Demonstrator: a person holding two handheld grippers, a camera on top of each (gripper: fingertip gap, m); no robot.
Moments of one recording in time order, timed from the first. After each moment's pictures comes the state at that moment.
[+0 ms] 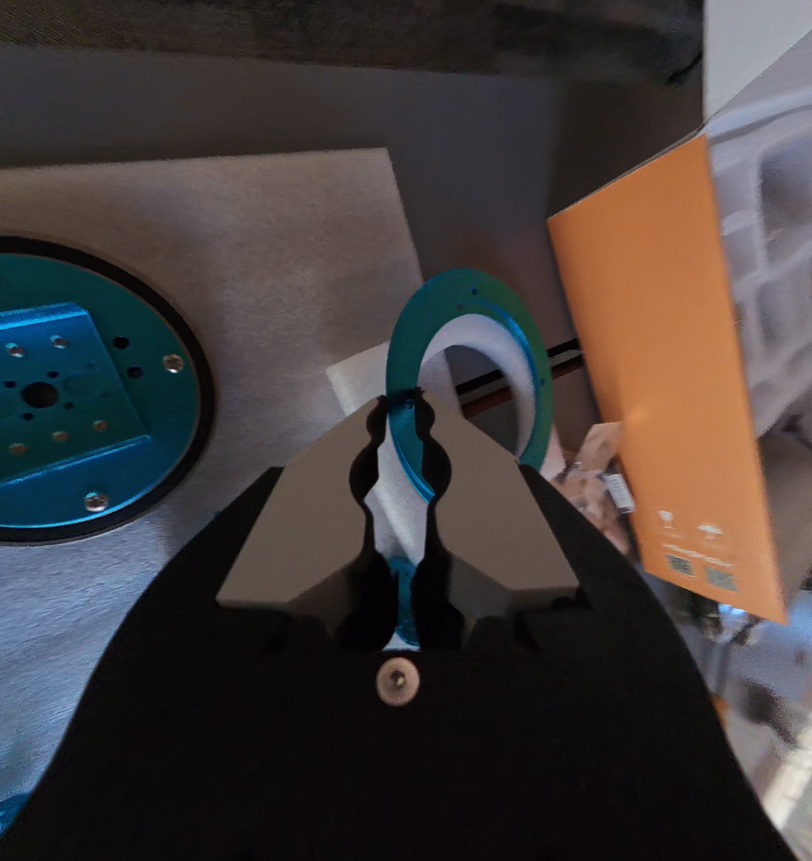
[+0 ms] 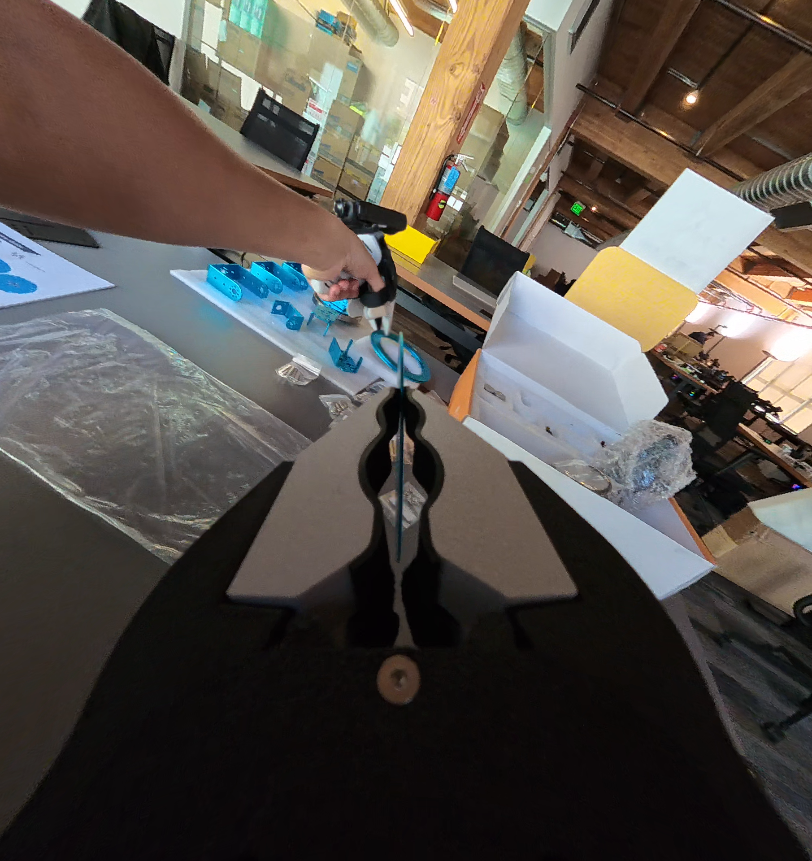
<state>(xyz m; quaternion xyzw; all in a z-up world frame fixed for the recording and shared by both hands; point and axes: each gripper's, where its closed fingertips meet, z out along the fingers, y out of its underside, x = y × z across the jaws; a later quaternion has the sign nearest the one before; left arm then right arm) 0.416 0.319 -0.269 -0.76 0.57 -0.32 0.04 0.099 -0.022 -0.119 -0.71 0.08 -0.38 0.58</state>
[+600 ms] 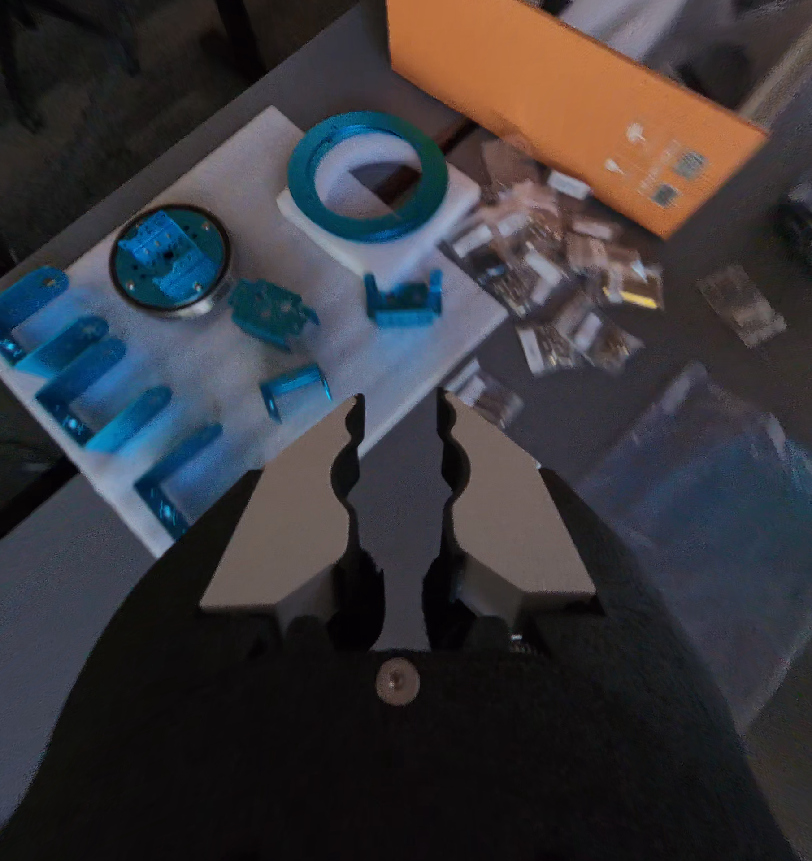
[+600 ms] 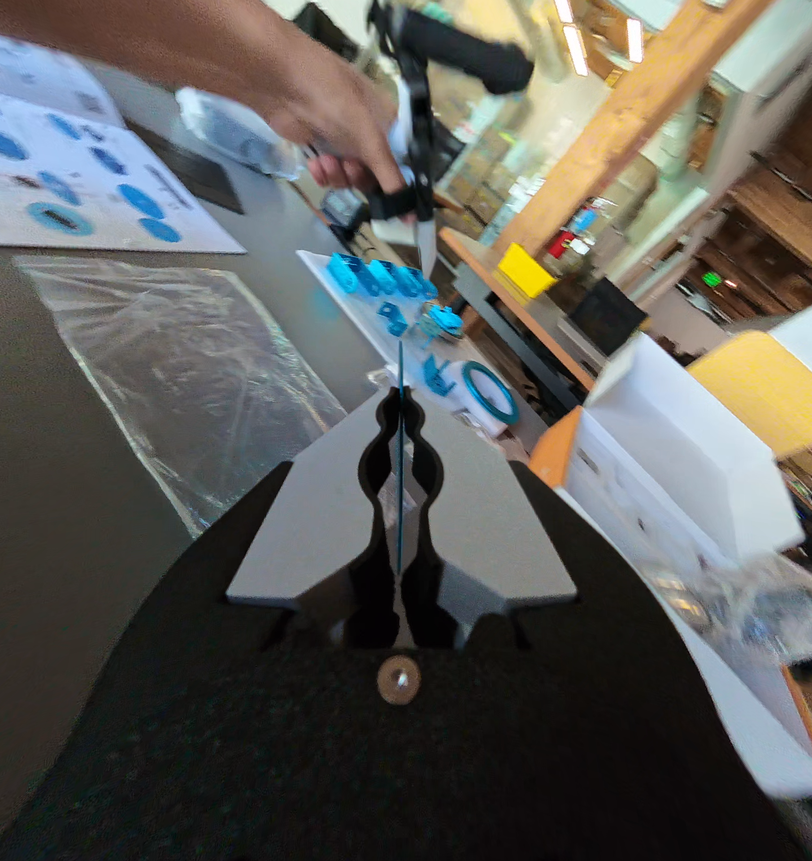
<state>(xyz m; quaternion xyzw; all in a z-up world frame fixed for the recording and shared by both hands) 0.201 0.294 -0.182 -0.56 0.74 -0.30 0.24 0.081 0.041 -0.150 -0.75 -0.08 -0.32 0.57</state>
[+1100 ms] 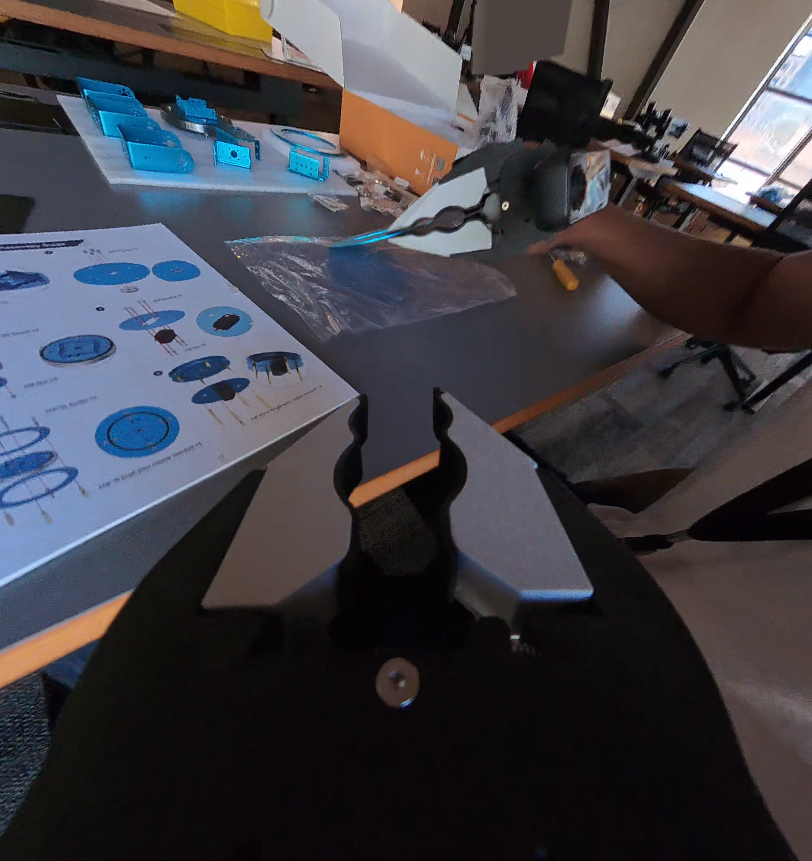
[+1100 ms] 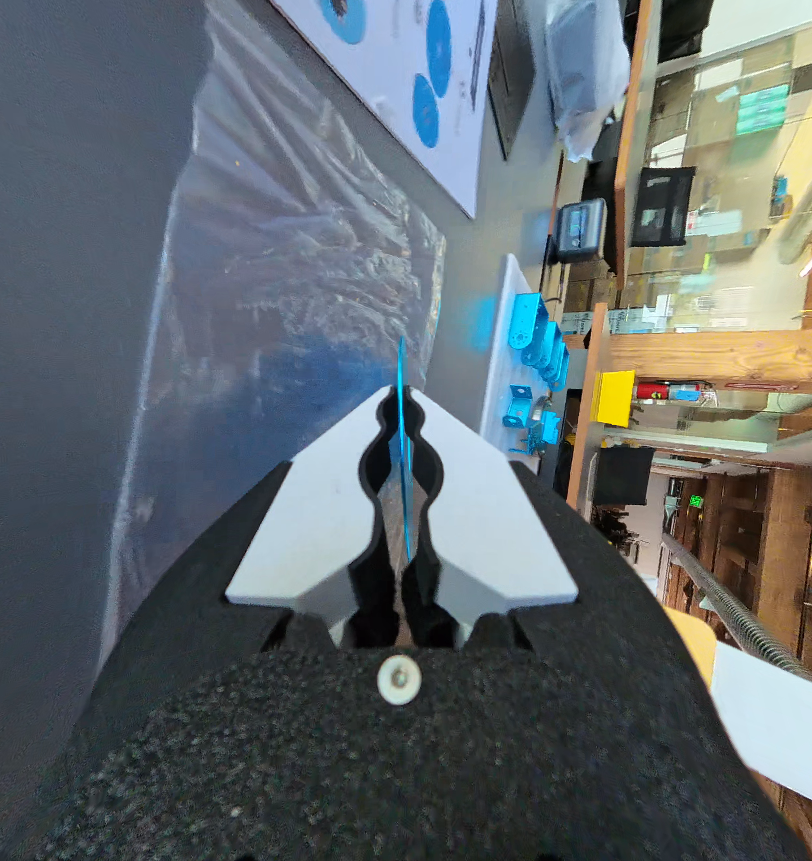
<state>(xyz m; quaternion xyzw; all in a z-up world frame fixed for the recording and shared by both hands) -0.236 0.208 -0.210 -0.58 0.54 -0.52 0.32 0.033 0.184 -0.251 -0.76 -0.43 -0.37 0.33</state>
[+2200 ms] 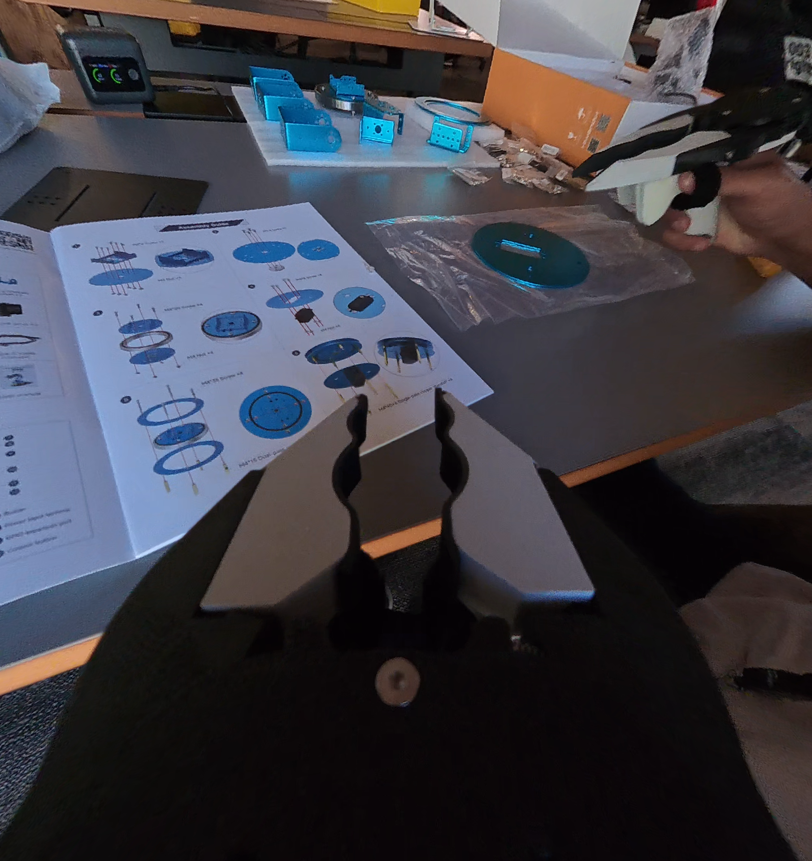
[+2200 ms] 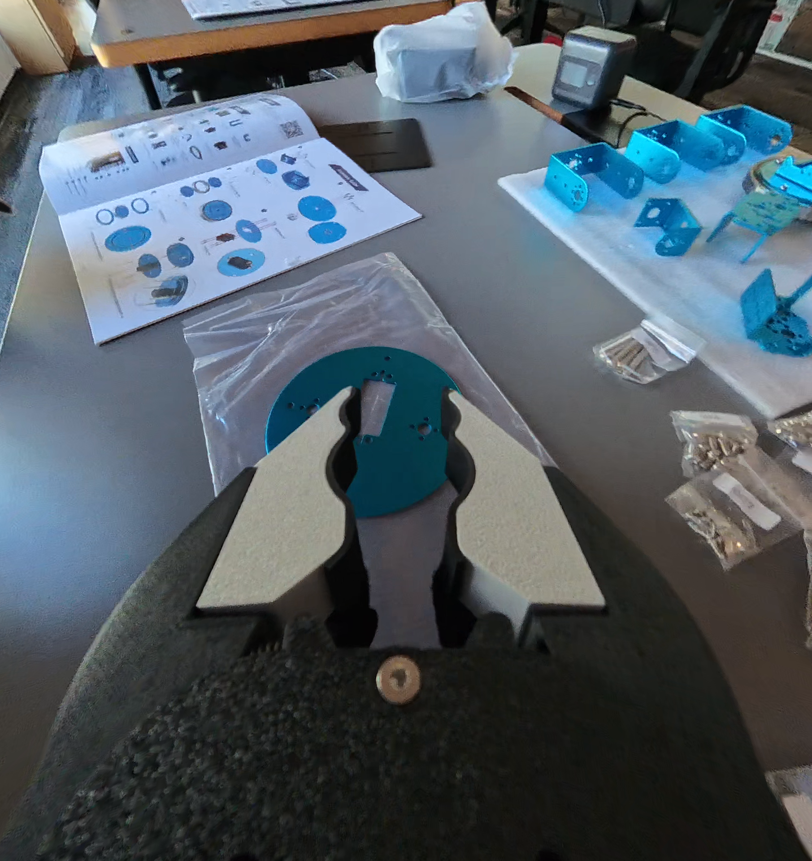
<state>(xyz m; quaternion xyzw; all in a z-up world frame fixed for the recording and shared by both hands) -0.211 0.268 -0.242 -0.64 0.51 -0.41 0.39 0.084 0.147 -0.241 -0.84 -0.05 0.05 0.54</state>
